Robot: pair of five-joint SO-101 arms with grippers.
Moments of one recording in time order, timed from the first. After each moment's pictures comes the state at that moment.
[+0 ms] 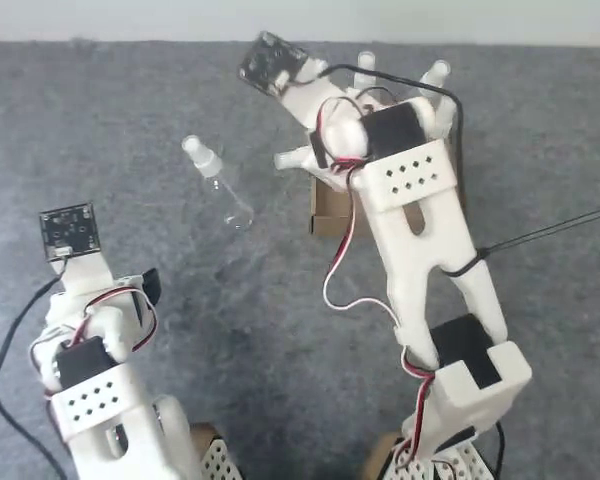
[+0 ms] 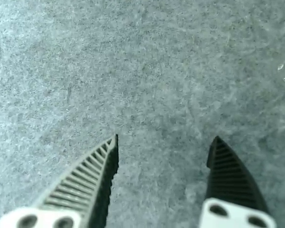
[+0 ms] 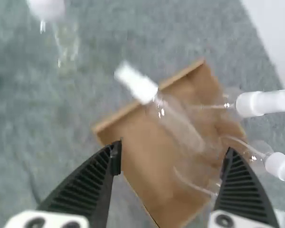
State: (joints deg) left arm -32.4 -66.3 75.2 56.1 -6.1; right arm -25.8 10.1 -32.1 87.4 37.8
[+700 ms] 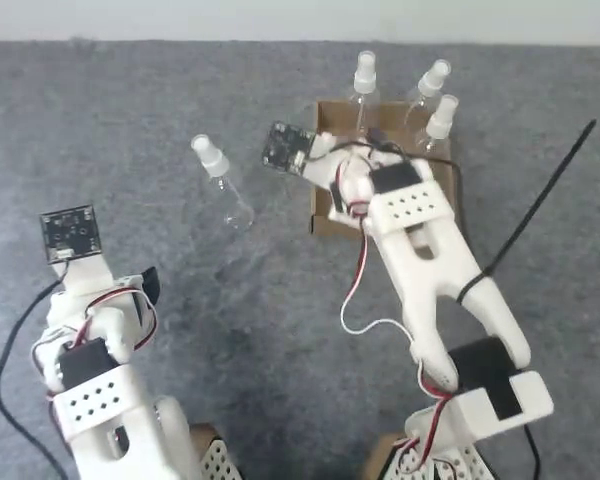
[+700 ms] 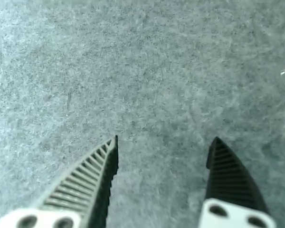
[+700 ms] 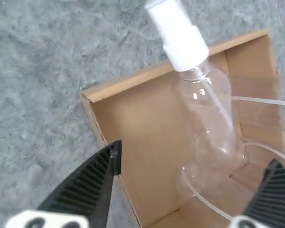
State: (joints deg) left arm -32.4 -66.3 77.5 52.3 -6.9; right arm -21.9 1.6 13.1 52.5 52.1
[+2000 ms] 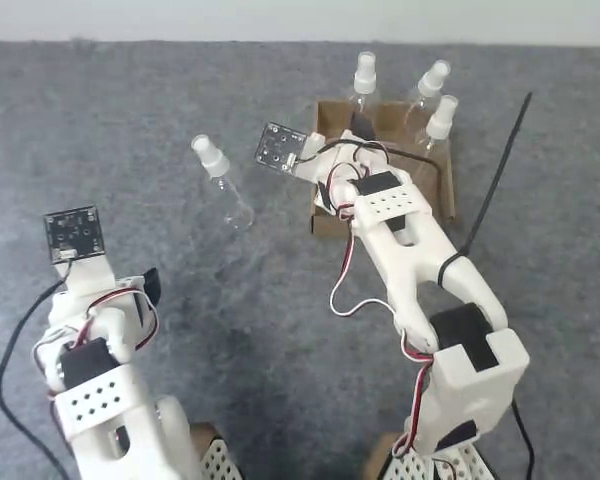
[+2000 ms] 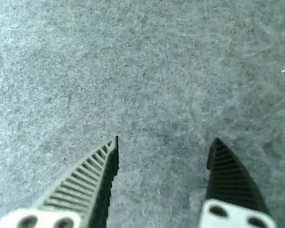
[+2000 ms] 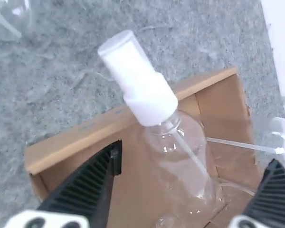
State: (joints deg) left arm -32.4 -66.3 77.8 52.3 -7.3; right arm -22.6 13.9 12.2 30.8 52.1
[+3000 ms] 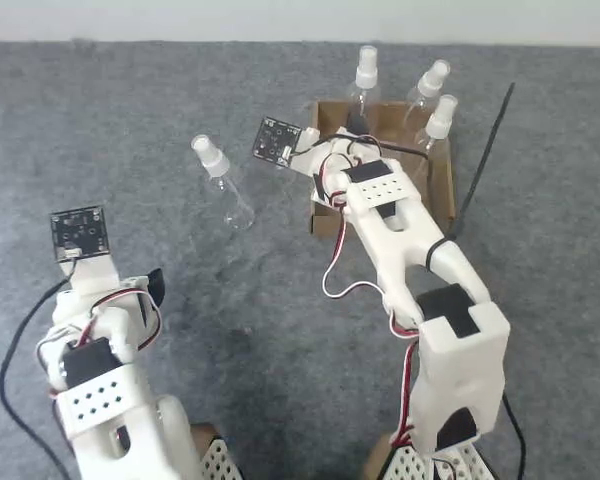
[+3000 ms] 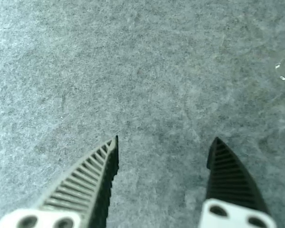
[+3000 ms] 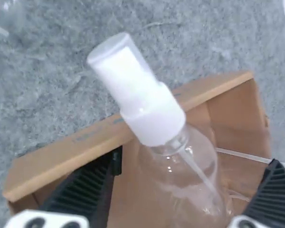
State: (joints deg) left arm -31.2 -66.3 78.3 52.3 -7.3; right arm -22.4 23.4 2.0 34.5 52.2
